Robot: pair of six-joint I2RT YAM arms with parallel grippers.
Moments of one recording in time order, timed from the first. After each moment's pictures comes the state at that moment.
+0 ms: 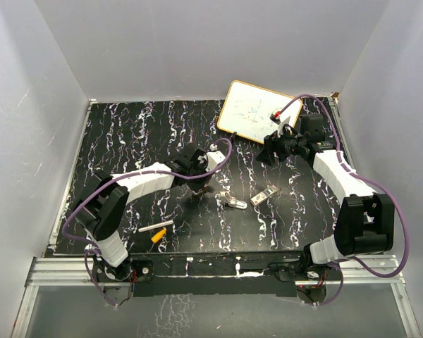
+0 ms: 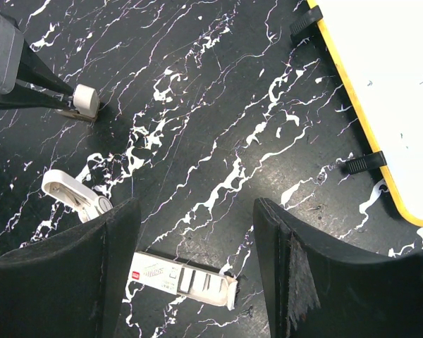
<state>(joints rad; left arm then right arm) -0.70 1.71 1.04 -0.29 0.11 0.23 0.06 1.45 1.05 -0.33 -0.73 -0.31</state>
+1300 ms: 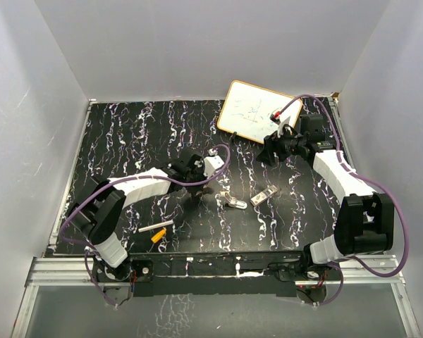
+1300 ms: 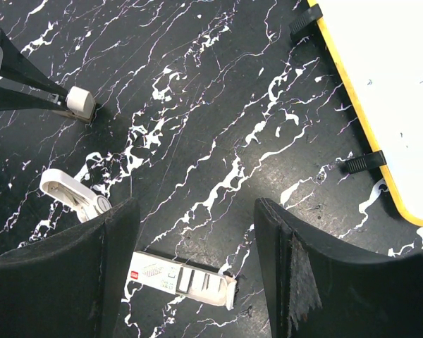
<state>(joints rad) -0.70 1.66 0.95 -0.20 0.11 0.29 0.06 1.45 1.05 -0.33 -0.73 -0.31</state>
